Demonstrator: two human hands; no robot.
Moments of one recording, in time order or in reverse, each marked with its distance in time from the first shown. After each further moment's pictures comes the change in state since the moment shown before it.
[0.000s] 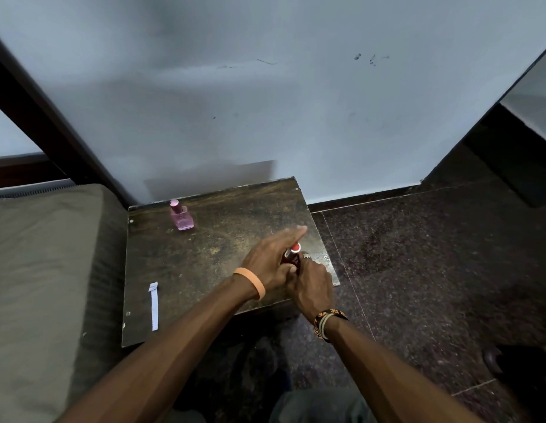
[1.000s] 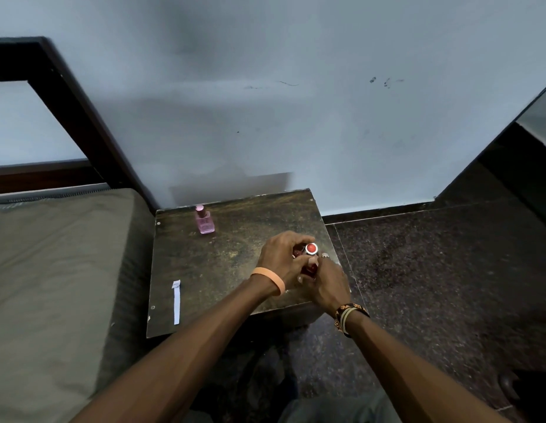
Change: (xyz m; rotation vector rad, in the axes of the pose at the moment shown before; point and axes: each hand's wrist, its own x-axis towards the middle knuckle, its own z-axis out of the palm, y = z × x) left_hand -0.010 0.023 -0.016 -0.191 0.220 -0.148; right_hand 0.005 -0.005 -0.021 0.063 -0.149 0.035
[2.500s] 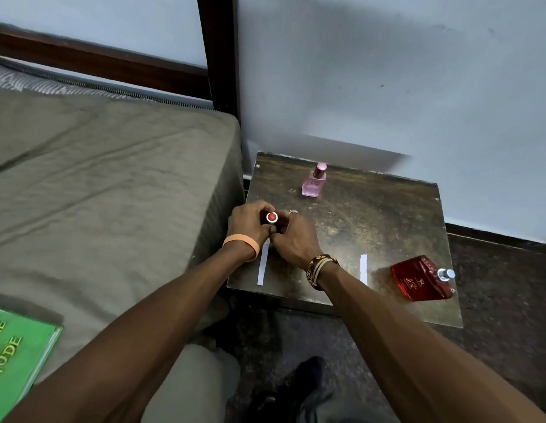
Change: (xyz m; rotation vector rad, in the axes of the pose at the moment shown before) left_hand -0.056 -0.228 -0.126 0.014 0.302 -0.508; right_hand 0.026 -0.192 0.173 0.098 -0.391 -0.310
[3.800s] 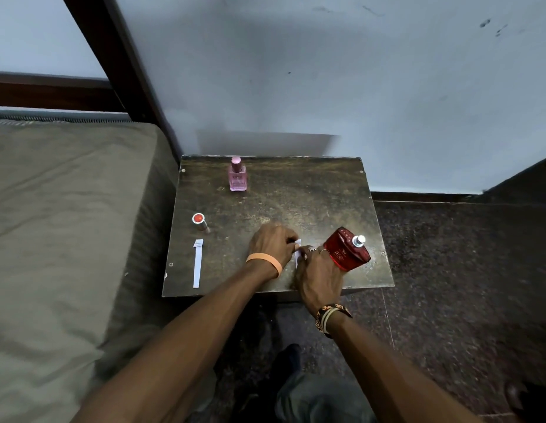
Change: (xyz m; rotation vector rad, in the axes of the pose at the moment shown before) left_hand -0.037 0.090 0.140 0.316 -0.275 0.321; right_hand -0.098 0.131 -0.061 -0.475 0.426 0.267
